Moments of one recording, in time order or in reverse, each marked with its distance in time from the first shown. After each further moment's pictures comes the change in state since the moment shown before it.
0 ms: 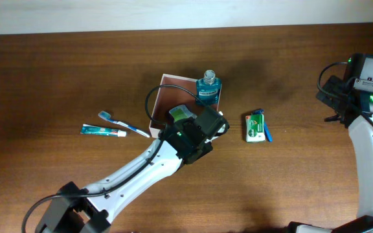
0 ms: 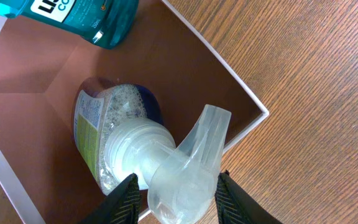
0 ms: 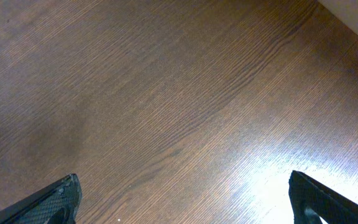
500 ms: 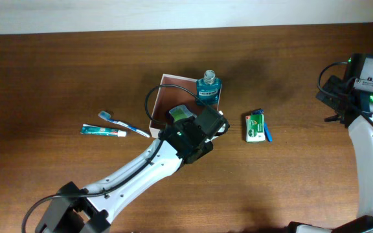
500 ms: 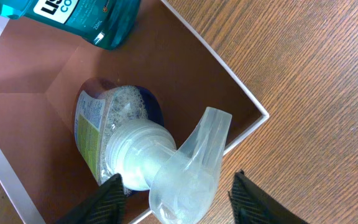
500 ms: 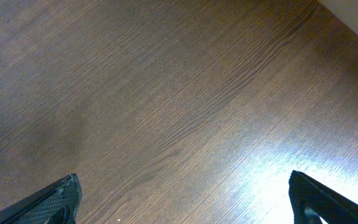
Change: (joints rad) left arm 0.000 0.000 0.003 0.000 0.001 -0.008; right arm 0.000 0.000 0.000 0.000 0.000 0.000
